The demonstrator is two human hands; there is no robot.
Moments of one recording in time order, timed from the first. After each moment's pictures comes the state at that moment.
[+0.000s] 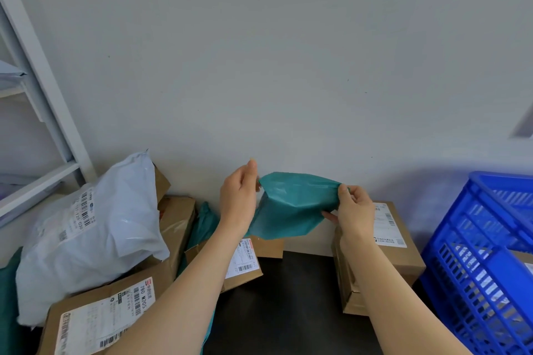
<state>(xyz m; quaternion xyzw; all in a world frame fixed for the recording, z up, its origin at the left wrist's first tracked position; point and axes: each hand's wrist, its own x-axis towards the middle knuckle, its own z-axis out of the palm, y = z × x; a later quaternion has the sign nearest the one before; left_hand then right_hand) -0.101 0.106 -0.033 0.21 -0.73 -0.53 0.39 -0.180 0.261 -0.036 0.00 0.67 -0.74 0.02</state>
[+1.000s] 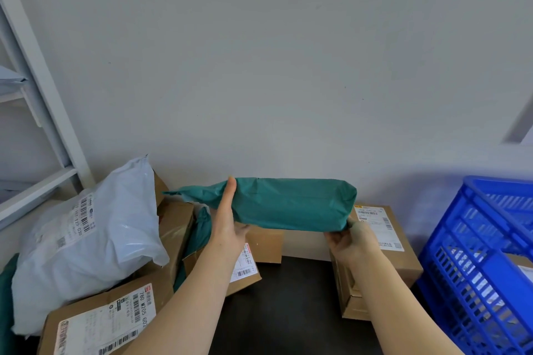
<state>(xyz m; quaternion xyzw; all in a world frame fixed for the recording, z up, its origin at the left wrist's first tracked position) -0.090 0.097 -0.055 0.25 -0.29 -0.89 0.26 -0.190 0.274 -0.059 0.21 0.39 -0.86 0.24</state>
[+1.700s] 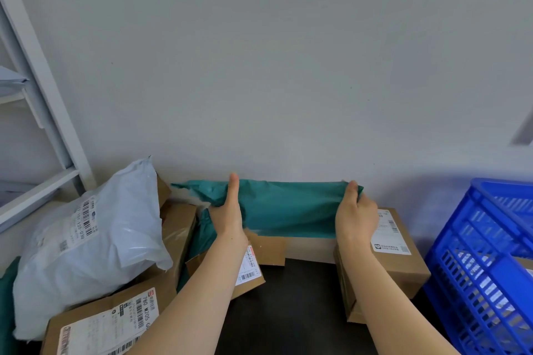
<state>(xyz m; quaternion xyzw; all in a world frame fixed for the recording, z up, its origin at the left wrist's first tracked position) -0.102 0.094 -0.046 0.36 -0.33 -0.81 0.33 -0.164 0.248 -0.019 0.02 0.78 -0.62 -0.09</state>
